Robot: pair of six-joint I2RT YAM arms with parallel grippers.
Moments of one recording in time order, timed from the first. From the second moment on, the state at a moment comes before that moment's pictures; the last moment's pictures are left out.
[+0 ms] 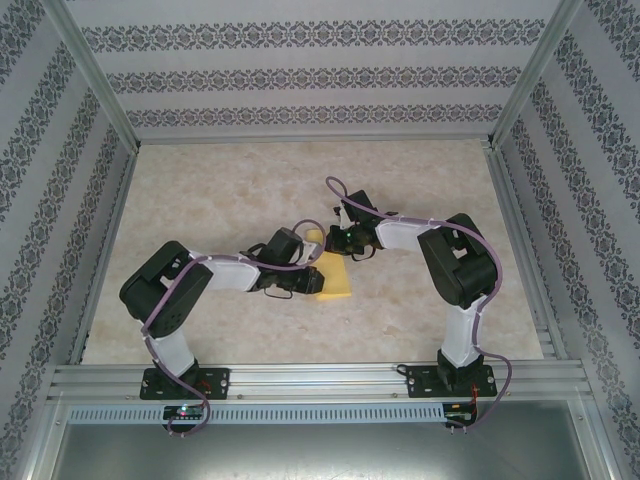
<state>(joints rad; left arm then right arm) -0.66 1.76 0.77 0.06 0.47 -0.47 0.50 1.94 1.10 -0.20 -0.39 0.57</state>
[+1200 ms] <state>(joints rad) -0.67 1.73 0.78 0.01 0.54 -0.45 0.50 1.93 1.10 -0.22 -0.38 0.57</state>
